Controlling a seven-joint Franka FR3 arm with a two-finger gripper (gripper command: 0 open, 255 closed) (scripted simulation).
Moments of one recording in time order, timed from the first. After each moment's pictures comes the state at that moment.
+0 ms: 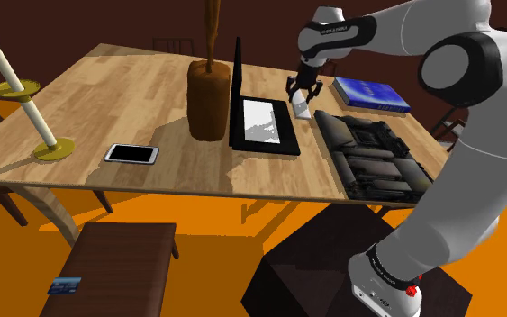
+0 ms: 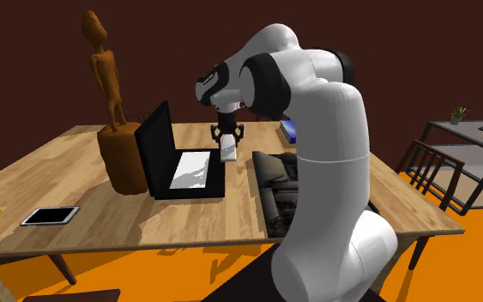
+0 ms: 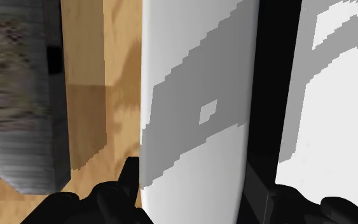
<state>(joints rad) -0.21 0.31 -0.10 -1.71 0.03 2.00 0.30</state>
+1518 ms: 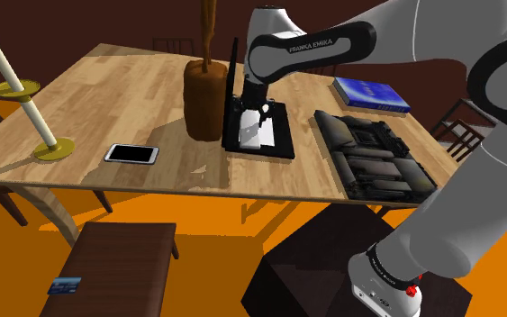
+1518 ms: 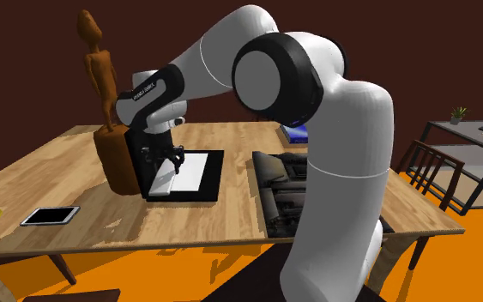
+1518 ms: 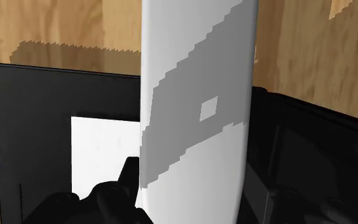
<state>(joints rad) 0.09 0.13 0.09 -1.94 -0.02 2.06 0.82</state>
